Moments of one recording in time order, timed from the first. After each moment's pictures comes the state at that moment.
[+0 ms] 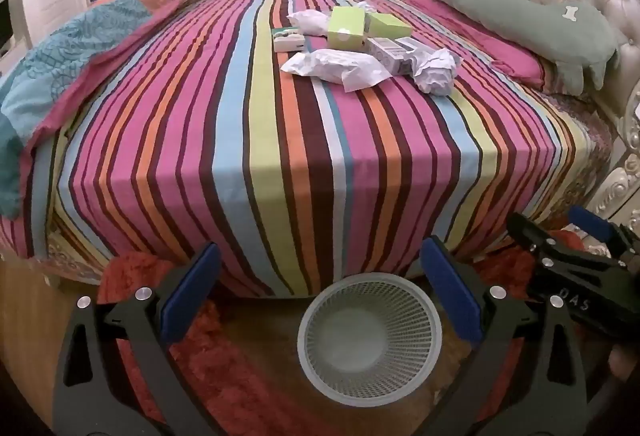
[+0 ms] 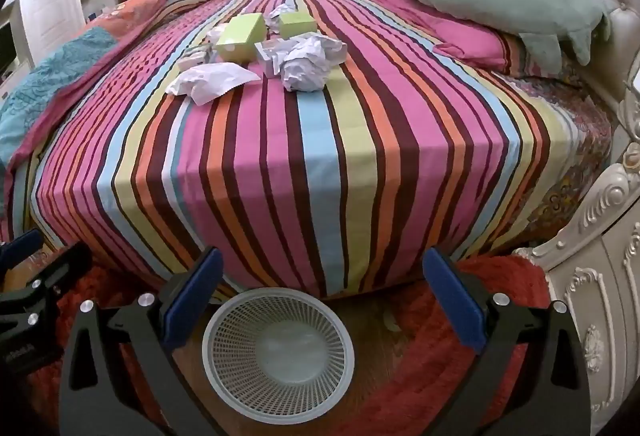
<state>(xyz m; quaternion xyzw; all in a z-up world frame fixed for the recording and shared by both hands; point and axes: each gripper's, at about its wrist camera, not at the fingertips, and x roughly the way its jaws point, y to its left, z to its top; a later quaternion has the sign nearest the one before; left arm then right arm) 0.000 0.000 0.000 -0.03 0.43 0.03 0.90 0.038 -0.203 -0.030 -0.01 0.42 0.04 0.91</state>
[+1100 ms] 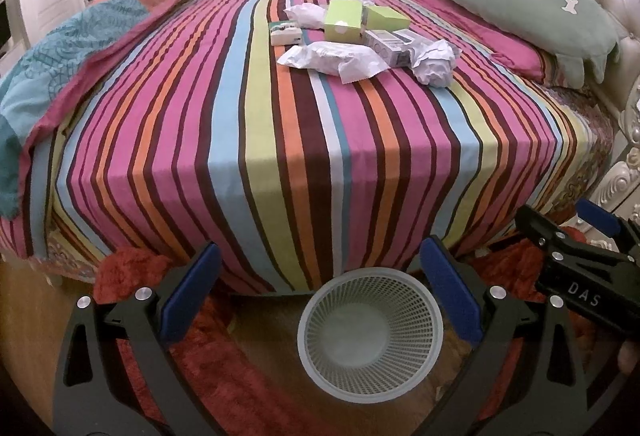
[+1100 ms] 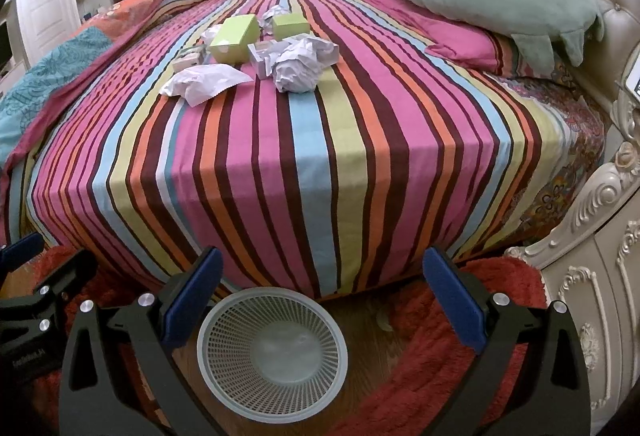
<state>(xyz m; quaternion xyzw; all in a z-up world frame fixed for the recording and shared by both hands) 0.001 -0.005 -0.006 -0.03 0.44 0.03 0.90 0.034 -0.204 -0.027 -0.01 0.42 0.03 0.91</state>
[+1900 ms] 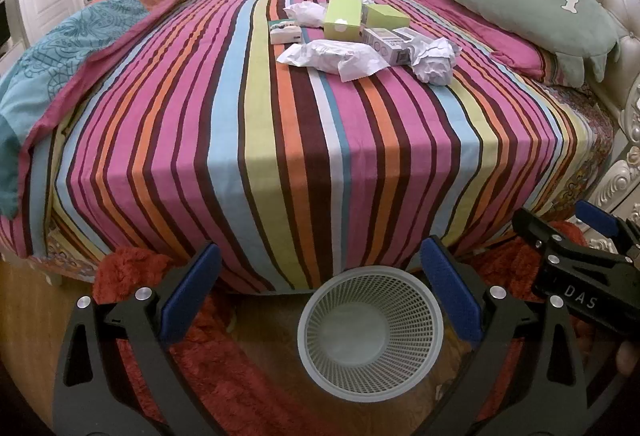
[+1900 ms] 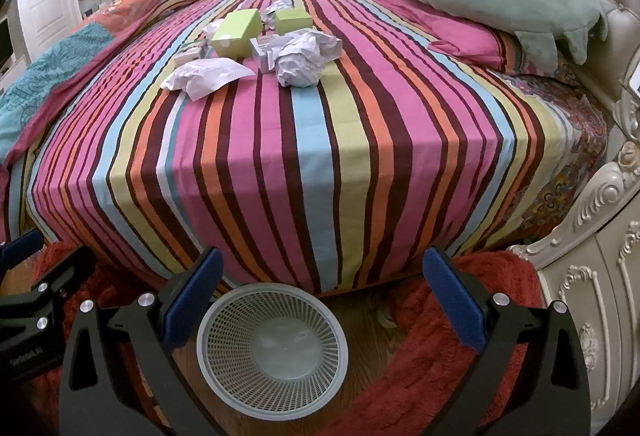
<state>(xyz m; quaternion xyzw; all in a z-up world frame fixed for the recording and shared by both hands) 0.000 -0.004 -0.007 -0.03 0.44 0.03 0.90 0.035 -0.204 -0.030 -0.02 0.42 0.03 0.91</state>
